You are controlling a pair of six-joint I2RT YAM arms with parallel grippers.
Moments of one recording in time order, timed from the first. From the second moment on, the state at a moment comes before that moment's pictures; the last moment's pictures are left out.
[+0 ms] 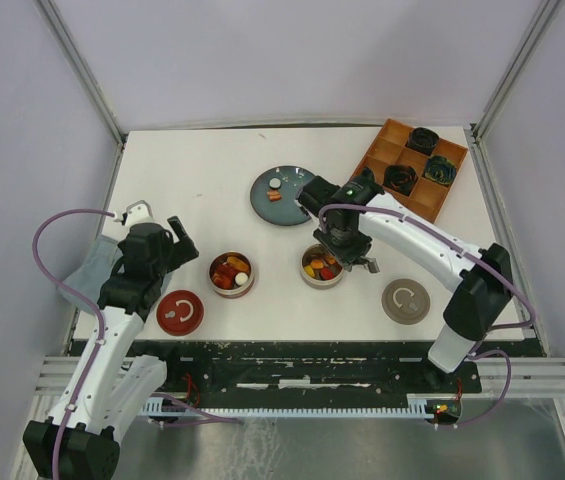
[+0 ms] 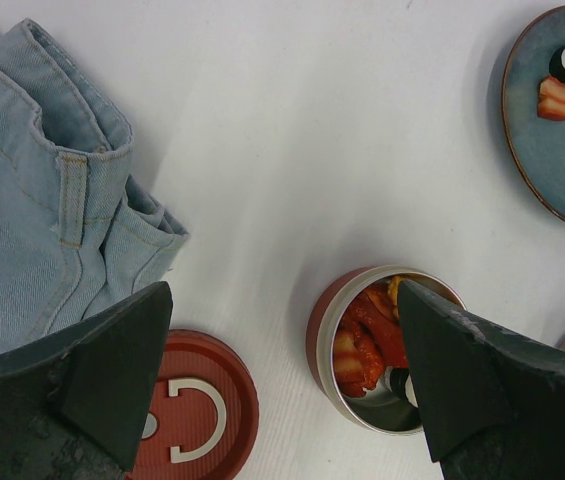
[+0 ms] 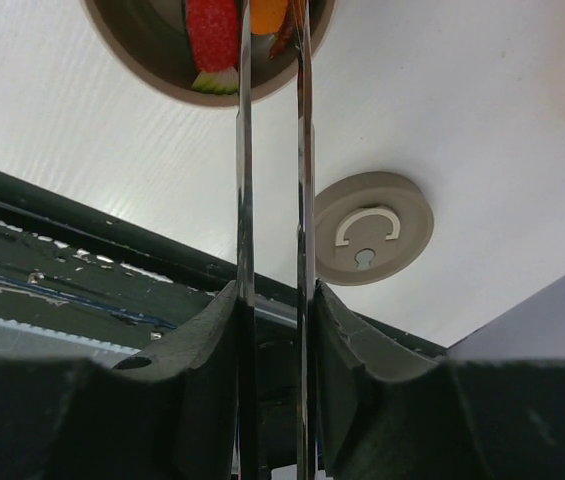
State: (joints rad) left arm -0.16 0.74 0.67 -0.54 -0.28 -0.48; right arm 0.79 1.69 1.60 -1.36 0.16 0.13
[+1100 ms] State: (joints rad) left arm -0.16 0.74 0.67 -0.54 -0.28 -0.48; right arm 0.83 1.62 1.58 -1.39 0.17 0.23
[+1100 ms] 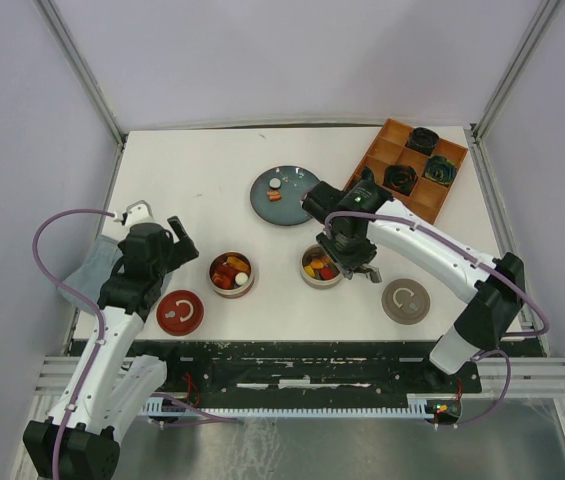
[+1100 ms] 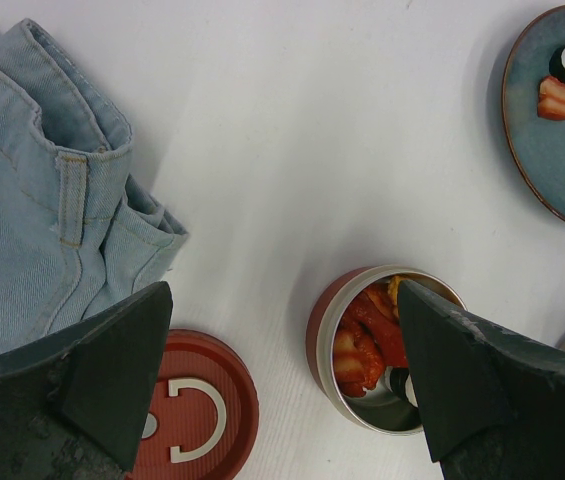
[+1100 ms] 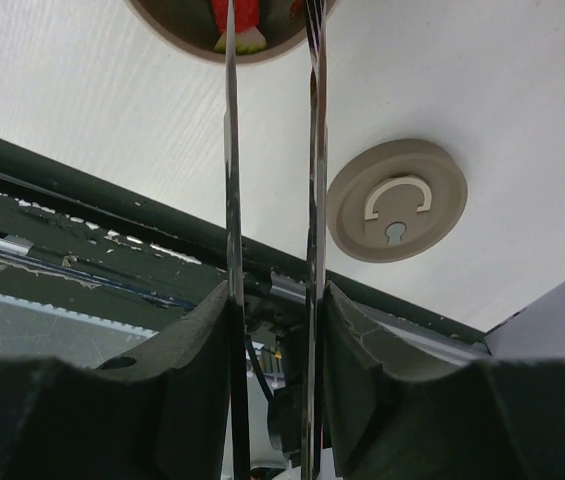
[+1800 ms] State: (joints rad) left arm -0.16 0.74 0.67 -0.54 -0.28 -0.48; right arm 0.83 1.70 1.54 -1.36 0.16 0.32
